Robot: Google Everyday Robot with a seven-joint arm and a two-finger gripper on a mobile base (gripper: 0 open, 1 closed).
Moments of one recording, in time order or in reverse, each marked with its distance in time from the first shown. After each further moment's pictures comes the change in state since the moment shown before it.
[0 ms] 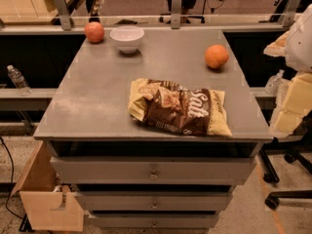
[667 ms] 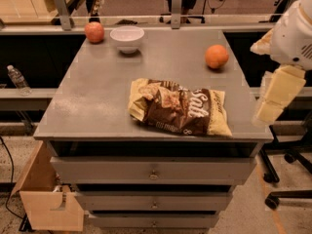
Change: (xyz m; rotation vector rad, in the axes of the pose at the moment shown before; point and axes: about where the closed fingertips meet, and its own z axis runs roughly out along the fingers) arm -0.019 -0.011 0.010 -0.031 -0.067 0.024
